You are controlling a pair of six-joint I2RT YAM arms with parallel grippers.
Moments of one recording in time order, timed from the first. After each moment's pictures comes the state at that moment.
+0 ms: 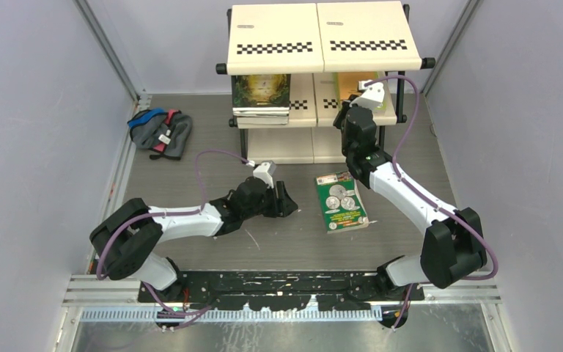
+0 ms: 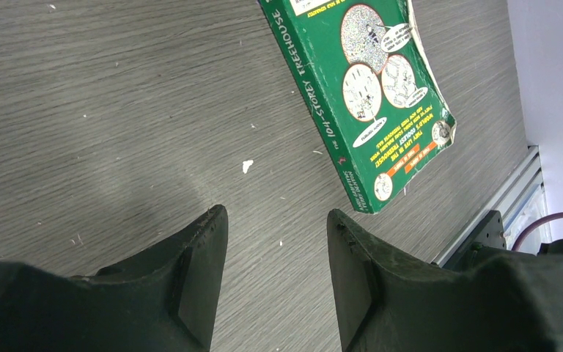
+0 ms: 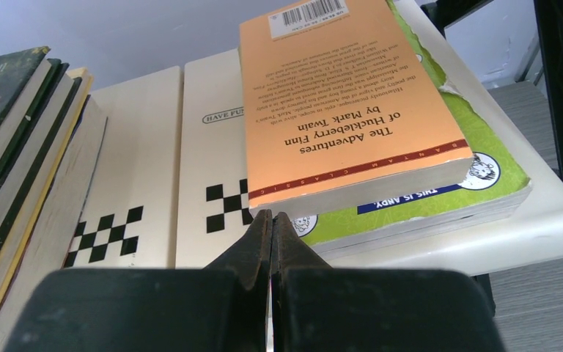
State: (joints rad) left arm -0.91 1.50 0.66 0.33 -0.03 -0.76; right arm 0.43 1.39 1.03 0.31 0.55 0.26
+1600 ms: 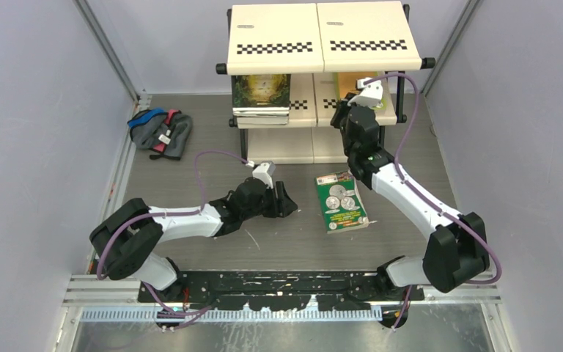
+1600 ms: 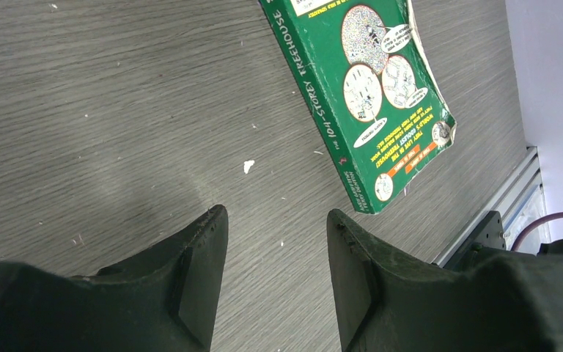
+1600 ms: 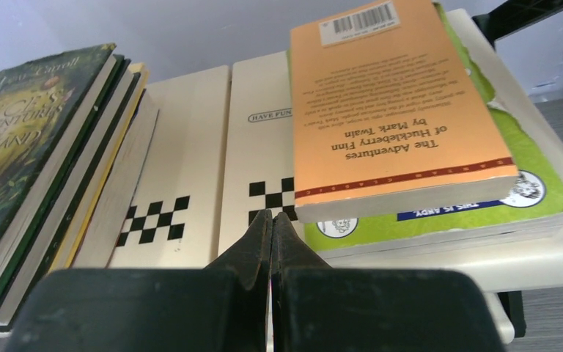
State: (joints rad) left arm -0.90 1.50 0.65 0.35 -0.02 -0.76; right arm 0.44 1.35 1.04 0.29 0.46 0.26
